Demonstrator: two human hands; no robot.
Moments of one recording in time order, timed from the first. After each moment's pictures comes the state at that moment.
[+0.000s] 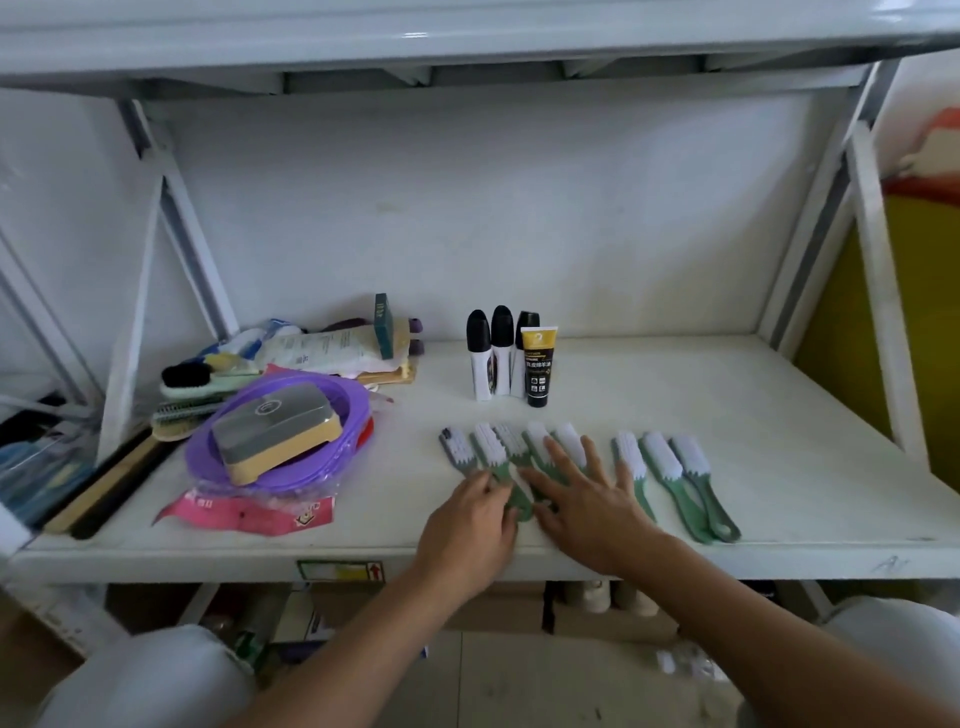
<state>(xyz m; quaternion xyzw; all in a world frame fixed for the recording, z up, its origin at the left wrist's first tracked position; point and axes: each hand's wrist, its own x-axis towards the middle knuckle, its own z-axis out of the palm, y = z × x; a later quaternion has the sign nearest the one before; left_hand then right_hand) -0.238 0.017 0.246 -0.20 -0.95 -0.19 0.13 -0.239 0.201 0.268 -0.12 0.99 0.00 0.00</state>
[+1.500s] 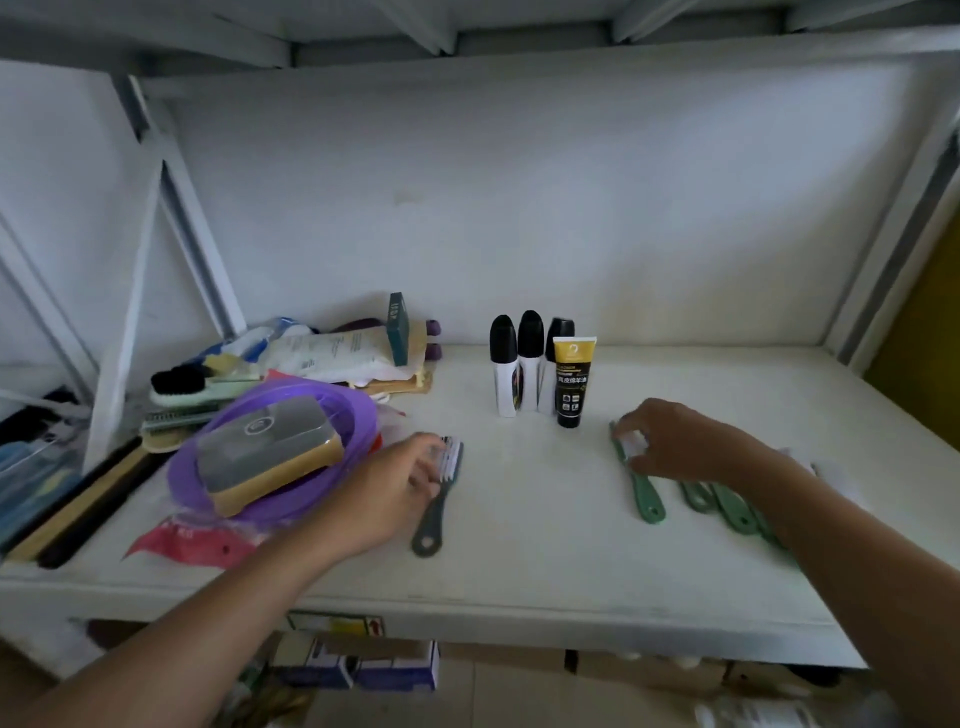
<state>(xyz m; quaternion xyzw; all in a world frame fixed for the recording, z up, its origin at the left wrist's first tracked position) -0.312 -0.084 0.302 -0.16 -0.94 -0.30 0.01 -0.361 0.271 0.329 -0.12 0.99 -0.09 0.06</state>
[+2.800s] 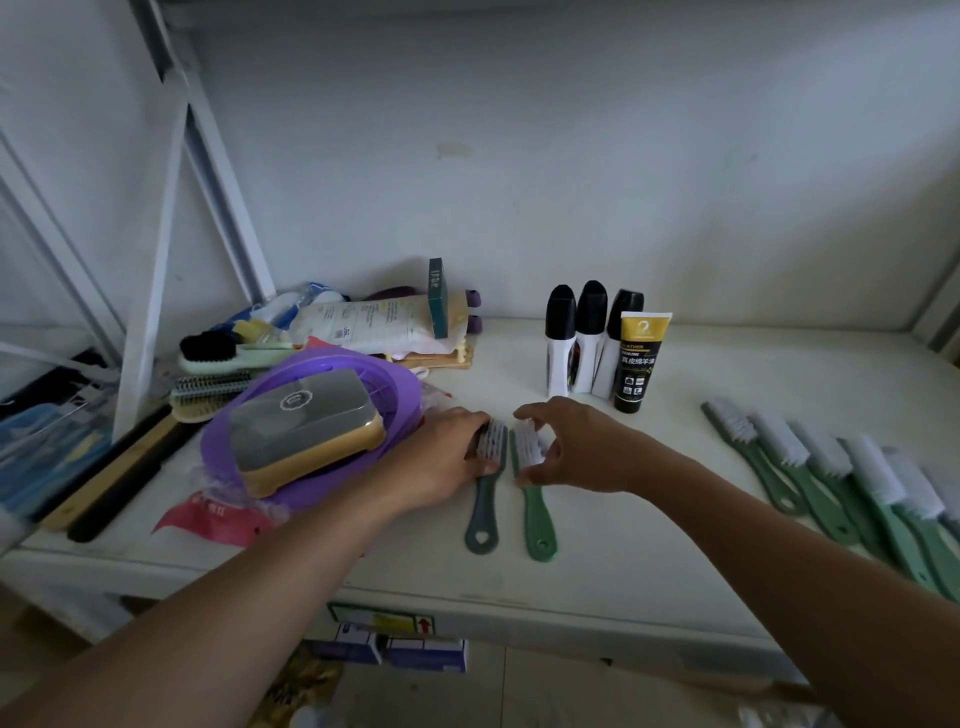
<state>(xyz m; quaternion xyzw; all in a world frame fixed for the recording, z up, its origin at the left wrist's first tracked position) -0.367 -0.092 0.285 -0.20 -0.96 -0.20 -0.02 -0.380 0.123 0.298 -0.23 0.94 -0.23 0.08</state>
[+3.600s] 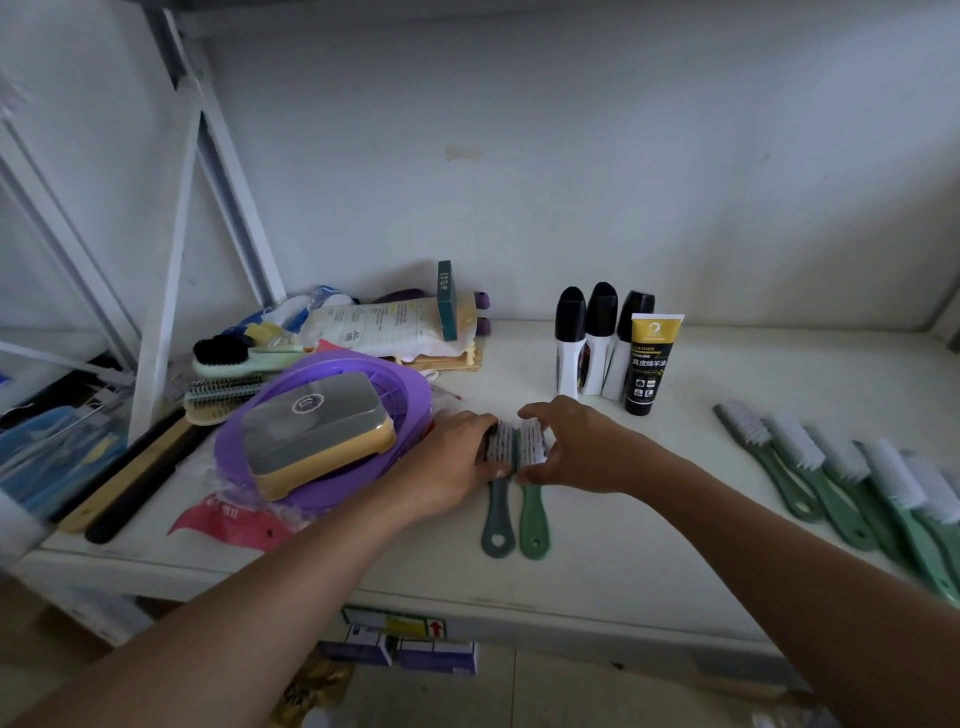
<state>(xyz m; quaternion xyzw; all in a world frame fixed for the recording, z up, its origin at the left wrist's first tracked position) -0.366 -0.093 0.278 -0.19 -0.96 -0.22 0.02 -0.377 0.109 0.303 -0.22 0.94 -0.23 0.08</state>
